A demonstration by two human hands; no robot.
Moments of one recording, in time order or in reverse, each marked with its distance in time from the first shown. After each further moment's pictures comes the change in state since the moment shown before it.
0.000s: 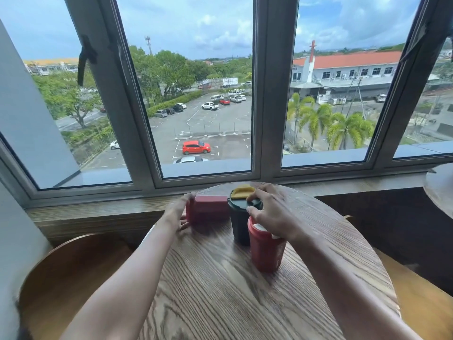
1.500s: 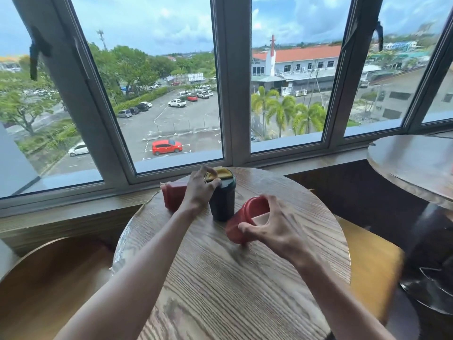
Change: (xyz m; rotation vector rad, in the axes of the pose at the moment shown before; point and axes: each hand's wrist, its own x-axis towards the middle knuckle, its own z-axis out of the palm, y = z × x) left_hand -0.088 -0.009 0.078 0.520 -0.149 0.850; right_hand -0.134 0.004 -0.007 0.110 0.184 0.230
